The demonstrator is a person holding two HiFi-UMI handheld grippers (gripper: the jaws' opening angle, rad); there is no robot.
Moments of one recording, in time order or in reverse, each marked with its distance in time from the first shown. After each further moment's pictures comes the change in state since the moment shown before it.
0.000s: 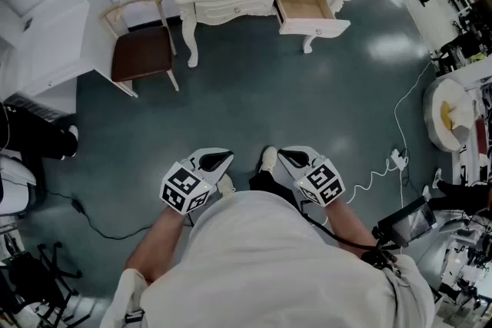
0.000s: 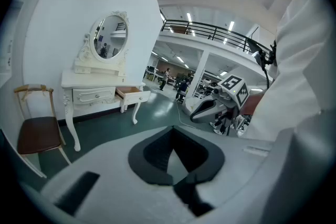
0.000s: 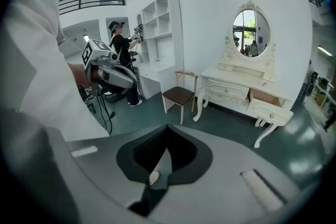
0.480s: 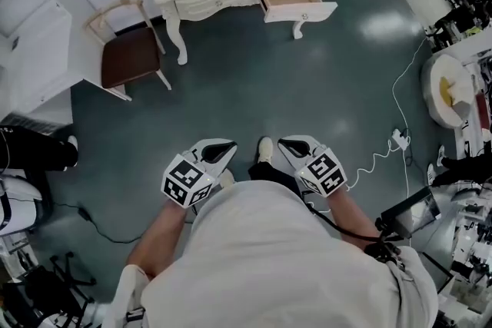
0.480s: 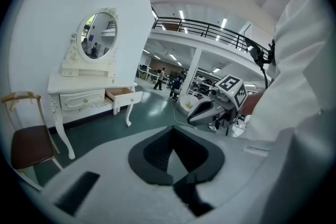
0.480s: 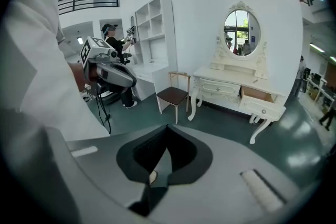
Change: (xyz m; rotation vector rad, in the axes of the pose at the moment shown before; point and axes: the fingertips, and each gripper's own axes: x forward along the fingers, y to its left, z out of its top) left arm 0.035 -0.011 0.023 0.062 0.015 -0.048; right arm -0.013 -0.029 -0.006 0.021 -0.020 -0.037
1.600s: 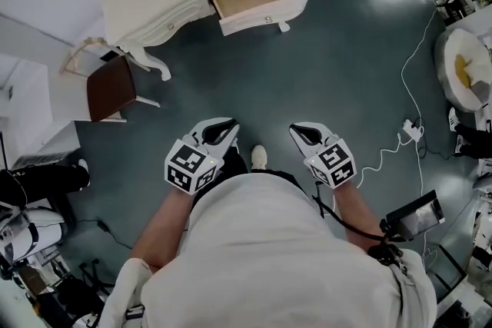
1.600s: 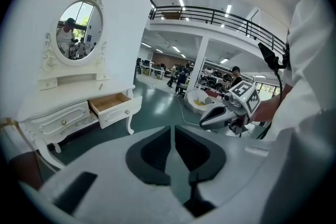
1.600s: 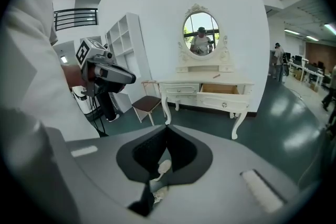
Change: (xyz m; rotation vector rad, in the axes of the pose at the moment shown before) left arm 0.280 0.063 0.150 0.034 0.088 0.069; right arm -0.064 -0.307 -0.049 0.179 -0.099 -0.082
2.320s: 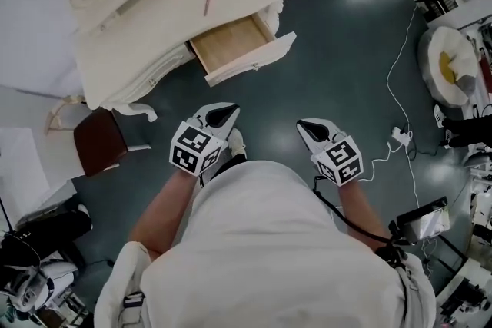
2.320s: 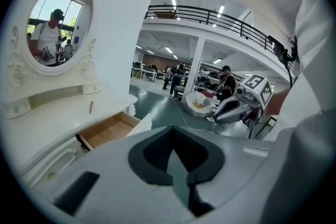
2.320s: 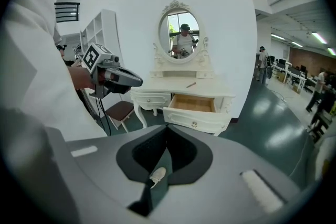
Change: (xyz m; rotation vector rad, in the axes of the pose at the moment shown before) left arm 0.136 0.160 0.141 0.091 -0.017 -0.081; right arm 0.046 -0.175 0.115 0.029 0.000 -0.165
